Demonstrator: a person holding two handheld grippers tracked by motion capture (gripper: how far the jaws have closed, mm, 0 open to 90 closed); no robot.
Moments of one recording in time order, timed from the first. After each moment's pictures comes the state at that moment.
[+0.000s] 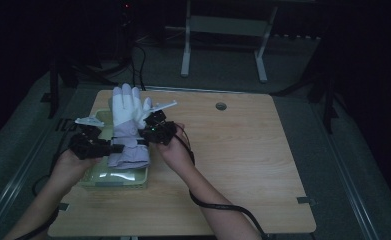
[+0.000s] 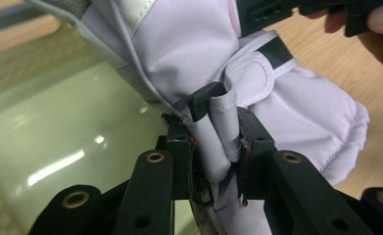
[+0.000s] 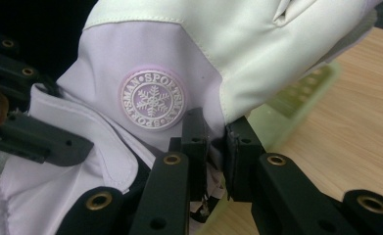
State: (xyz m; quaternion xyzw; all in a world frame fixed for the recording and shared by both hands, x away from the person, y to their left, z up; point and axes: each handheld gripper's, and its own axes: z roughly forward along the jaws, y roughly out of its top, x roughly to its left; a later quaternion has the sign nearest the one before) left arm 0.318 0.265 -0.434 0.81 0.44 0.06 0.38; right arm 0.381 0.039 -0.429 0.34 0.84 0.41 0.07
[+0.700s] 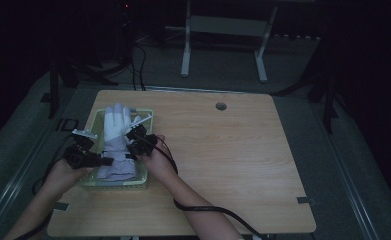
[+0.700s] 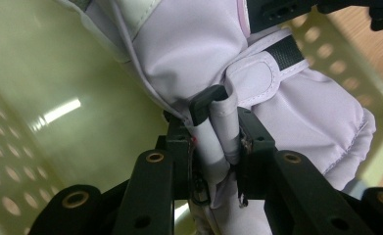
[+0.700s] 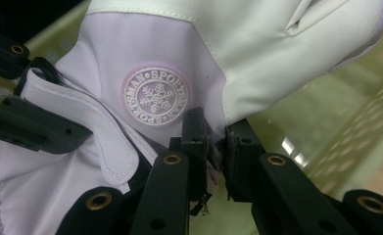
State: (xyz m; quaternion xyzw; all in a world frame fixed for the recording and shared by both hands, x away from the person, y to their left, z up) left arm 0.329 0.297 -0.502 0.82 0.48 0.01 0.32; right arm 0.383 0.093 -0.496 0.34 0.88 0.33 0.06
